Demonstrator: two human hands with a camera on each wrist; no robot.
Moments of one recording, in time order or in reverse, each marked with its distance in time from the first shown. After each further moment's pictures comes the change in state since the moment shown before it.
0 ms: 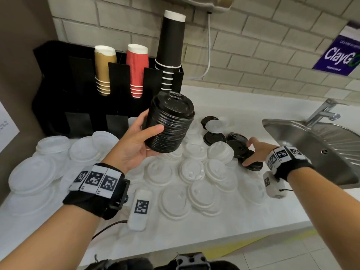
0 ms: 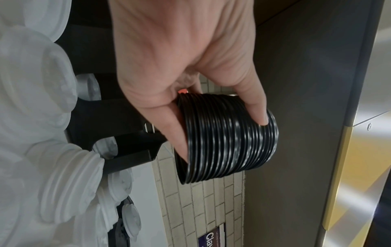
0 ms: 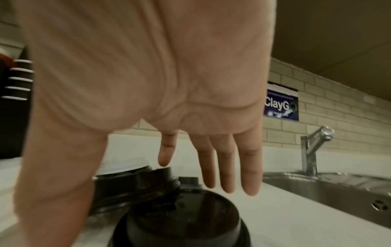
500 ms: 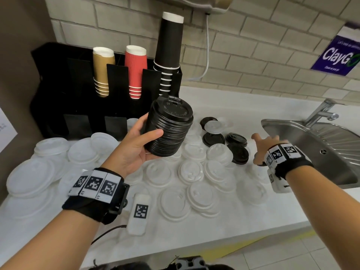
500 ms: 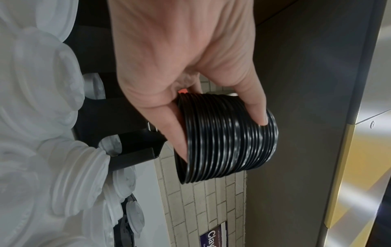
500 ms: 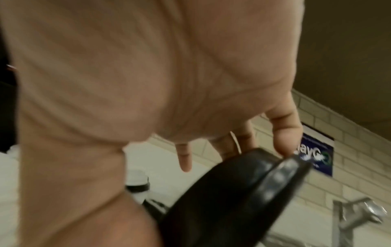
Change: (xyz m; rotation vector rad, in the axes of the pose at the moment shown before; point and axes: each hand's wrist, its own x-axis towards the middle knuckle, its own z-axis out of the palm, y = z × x) left_hand -0.001 -0.007 -0.001 0.006 0.019 -0.017; right_hand -0.005 -0.001 -0.003 -0.467 0.220 0.131
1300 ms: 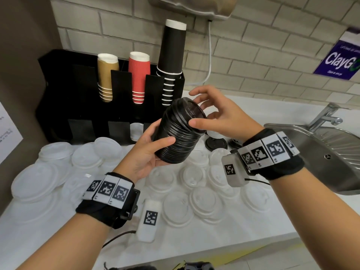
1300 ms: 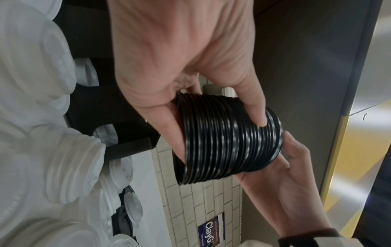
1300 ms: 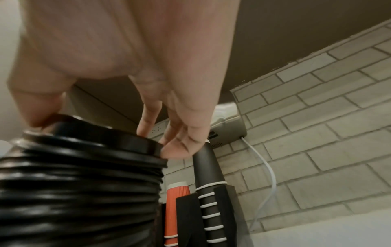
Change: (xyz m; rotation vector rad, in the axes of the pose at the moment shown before) left_hand 0.006 -0.007 0.011 0.012 -0.064 -0.017; right_hand -0.102 -0.085 -0.131 1.257 0.279 -0.980
